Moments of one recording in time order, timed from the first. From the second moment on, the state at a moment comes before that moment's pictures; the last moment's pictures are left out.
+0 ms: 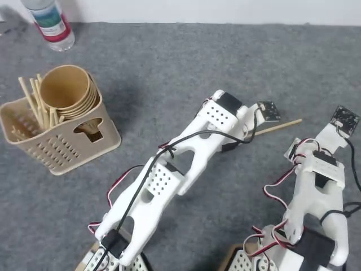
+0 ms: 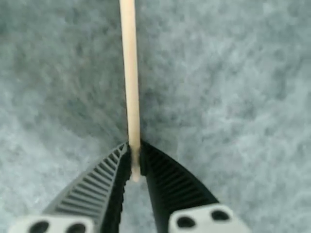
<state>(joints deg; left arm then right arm) 34.3 62.7 -55.6 98.9 -26.9 22.1 -16.9 55.3 32.4 -11.1</state>
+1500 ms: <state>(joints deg) -30.4 -75.4 44.1 52.0 -6.5 19.7 -16.6 55.3 32.4 -10.2</state>
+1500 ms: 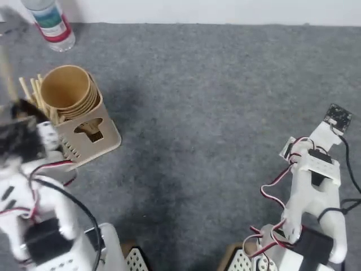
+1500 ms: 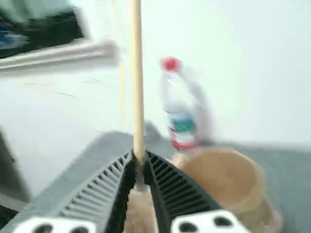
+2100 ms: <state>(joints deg) -38.7 -87.1 90.9 -4.1 1.2 18.1 -16.5 55.3 32.4 -7.6</state>
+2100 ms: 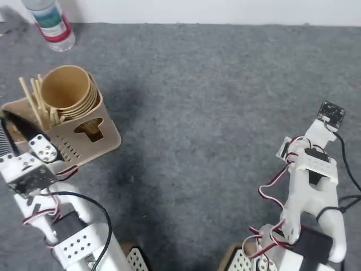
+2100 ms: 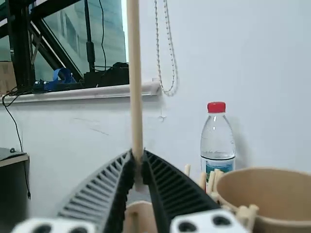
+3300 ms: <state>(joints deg) -39.6 -87.7 61.8 31.1 9.6 18.1 -16.5 55.3 32.4 -7.5</state>
